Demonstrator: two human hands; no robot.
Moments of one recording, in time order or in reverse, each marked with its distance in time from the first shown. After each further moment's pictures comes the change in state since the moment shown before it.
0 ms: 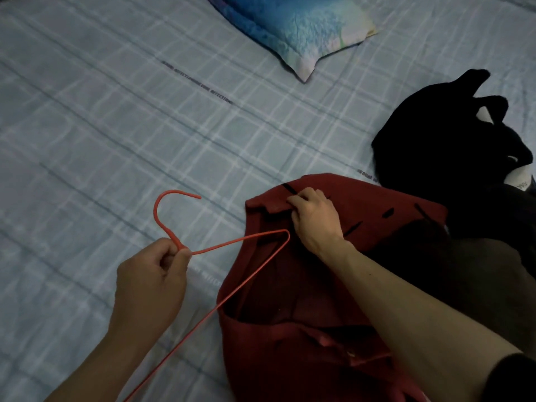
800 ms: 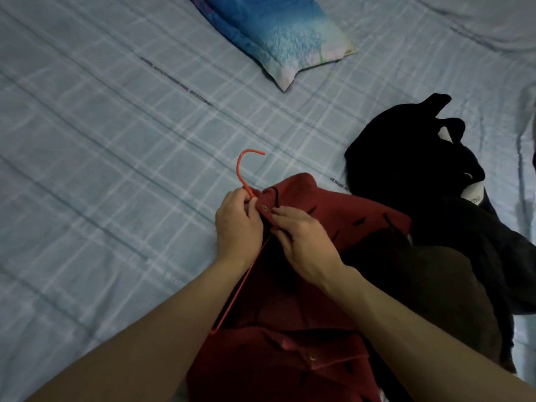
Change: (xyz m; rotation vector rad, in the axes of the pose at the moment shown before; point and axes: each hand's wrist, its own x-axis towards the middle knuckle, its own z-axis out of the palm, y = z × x) left_hand 0.045 0.080 0.160 -0.263 0.113 0.109; right_hand -0.047 0.012 -0.049 0.285 -0.014 -0.186
